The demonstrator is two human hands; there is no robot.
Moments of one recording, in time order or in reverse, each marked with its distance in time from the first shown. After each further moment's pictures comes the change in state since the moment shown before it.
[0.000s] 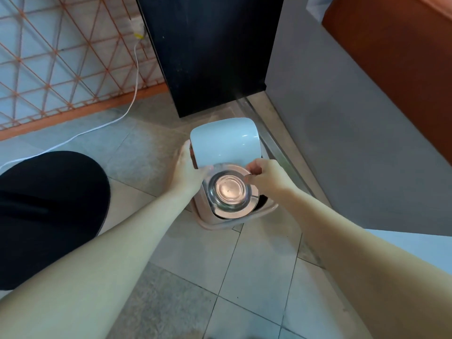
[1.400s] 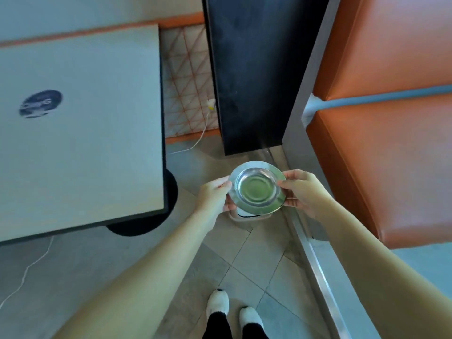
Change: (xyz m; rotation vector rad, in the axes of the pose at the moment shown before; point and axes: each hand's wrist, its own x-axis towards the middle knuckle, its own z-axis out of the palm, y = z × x) left_hand -0.263 0.241 -0.230 -0.701 -0.045 -0.366; right_hand -0.275 -0.229 -0.207 0.505 -0.136 0.120
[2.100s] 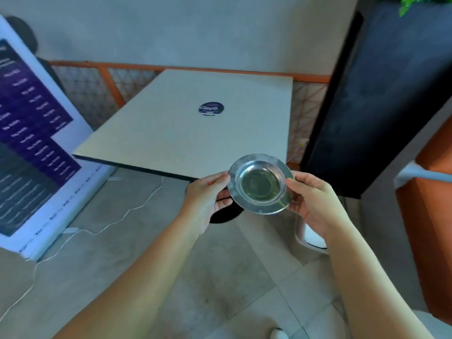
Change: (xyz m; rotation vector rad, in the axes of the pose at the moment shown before) left_hand -0.254 0.015 -0.224 -0.444 0.310 0.244; right_hand -0.226 -0.051 0.189 0.113 -0.450 -0.258
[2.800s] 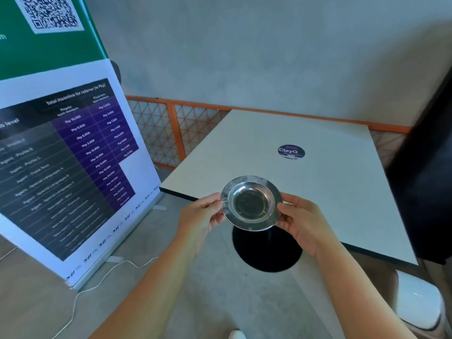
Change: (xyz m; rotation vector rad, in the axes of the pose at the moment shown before) left_hand 0.067 0.095 -0.296 -0.095 0.214 0.126; right_hand 0.073 0.051 0.306 0.006 -0.246 -0.028
